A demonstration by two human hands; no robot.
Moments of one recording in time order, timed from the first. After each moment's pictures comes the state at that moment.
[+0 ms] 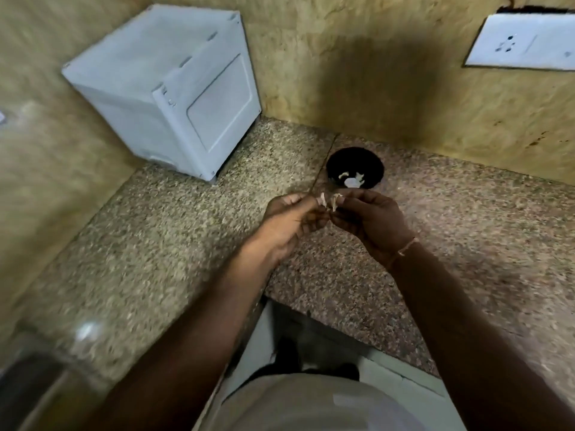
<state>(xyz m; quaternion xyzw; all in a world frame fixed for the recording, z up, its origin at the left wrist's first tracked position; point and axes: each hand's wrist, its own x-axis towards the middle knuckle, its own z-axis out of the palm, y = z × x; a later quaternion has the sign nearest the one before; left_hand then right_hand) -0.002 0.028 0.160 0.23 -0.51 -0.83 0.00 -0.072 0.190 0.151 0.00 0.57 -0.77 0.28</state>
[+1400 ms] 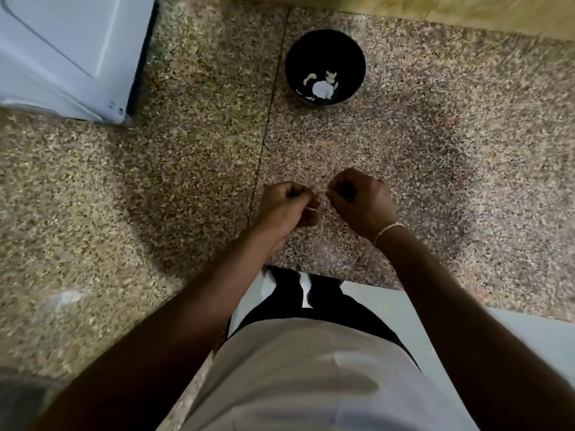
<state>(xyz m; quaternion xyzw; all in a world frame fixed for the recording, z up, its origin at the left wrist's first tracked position) -0.013 0.043 0.017 0.32 -0.60 -0.72 -0.17 -0.053 0.217 0.031 -0.09 0.90 -0.40 0.13</state>
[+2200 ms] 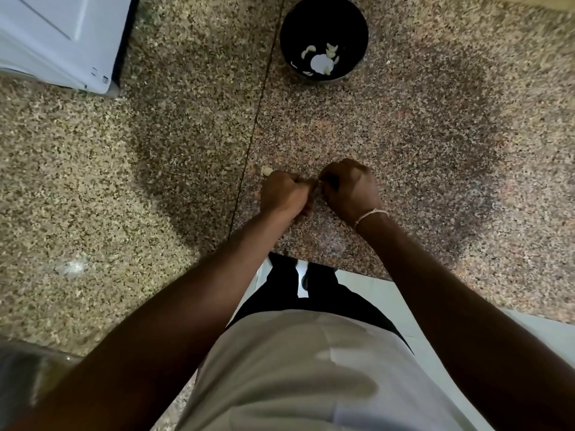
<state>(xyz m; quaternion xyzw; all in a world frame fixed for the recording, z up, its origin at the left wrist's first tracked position) -0.023 0.074 -0.009 0.37 -0.74 -0.53 -0.20 -0.060 0.220 0.005 -0.18 0.93 -0.29 0.11</state>
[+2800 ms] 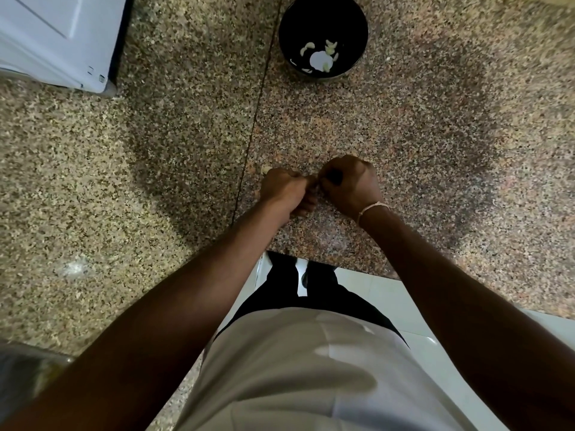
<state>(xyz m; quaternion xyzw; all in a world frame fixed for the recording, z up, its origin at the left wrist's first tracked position) -0.031 0.067 -0.017 0.40 -0.68 -0.57 -0.24 -0.064 0.218 0.005 -0.14 0.93 -0.32 0.12</state>
